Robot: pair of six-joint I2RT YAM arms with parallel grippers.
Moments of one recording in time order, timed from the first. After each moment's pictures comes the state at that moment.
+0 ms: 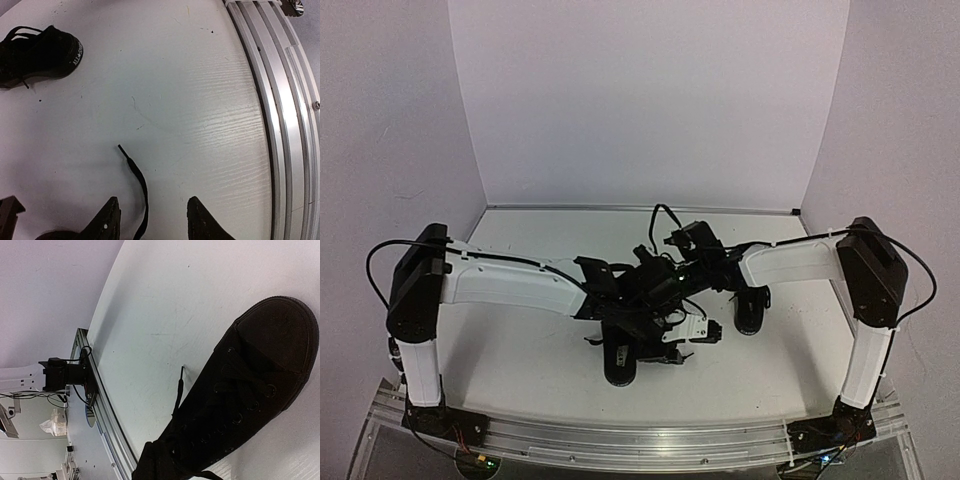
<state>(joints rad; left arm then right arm) -1.21 1.95 1.48 -0.46 0.20 0.53 0.80 1.92 1.23 -0.04 -0.68 0.60</state>
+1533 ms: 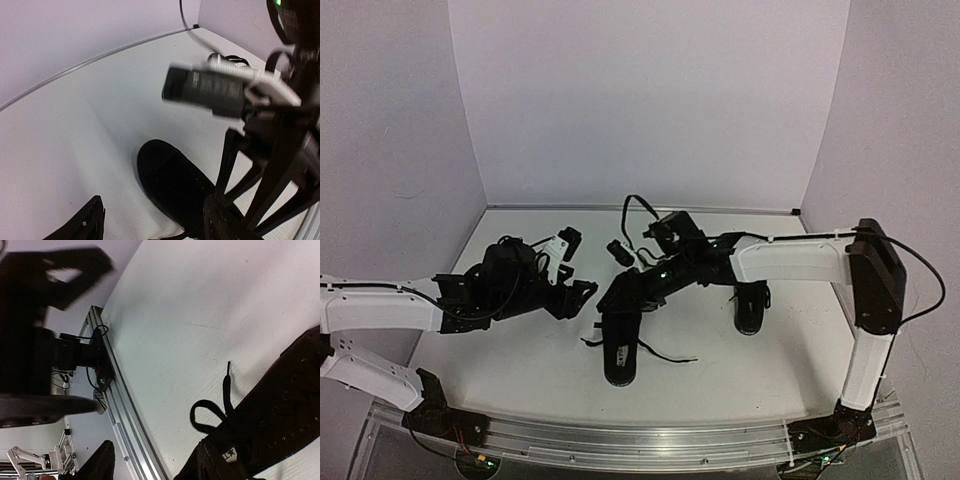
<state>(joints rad) -0.96 1.20 0.69 0.08 -0.21 -0.14 0.91 1.92 1.39 -0.20 -0.66 0.54</state>
